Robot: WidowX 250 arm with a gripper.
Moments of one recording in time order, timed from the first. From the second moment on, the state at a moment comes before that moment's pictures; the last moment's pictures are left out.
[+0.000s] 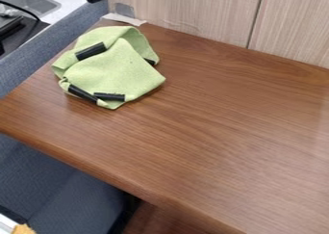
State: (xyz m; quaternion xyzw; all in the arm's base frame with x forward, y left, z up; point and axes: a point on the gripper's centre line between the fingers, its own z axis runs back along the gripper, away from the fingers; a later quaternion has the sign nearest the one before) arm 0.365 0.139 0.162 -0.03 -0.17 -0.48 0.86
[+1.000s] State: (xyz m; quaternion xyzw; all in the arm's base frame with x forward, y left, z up) arm 0.337 0.165 0.126 0.02 -0.16 -0.30 0.94
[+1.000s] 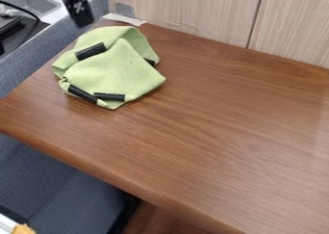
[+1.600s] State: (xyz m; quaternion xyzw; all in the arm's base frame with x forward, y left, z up) arm 0.304 0.192 0.111 0.10 -0.10 -0.05 0.99
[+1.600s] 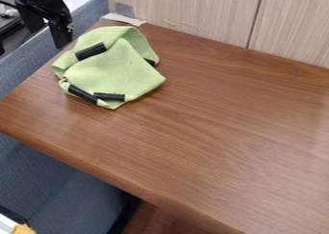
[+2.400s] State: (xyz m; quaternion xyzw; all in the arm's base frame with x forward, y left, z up) arm 0.306 0.193 0.071 0.04 -0.12 0.07 0.99
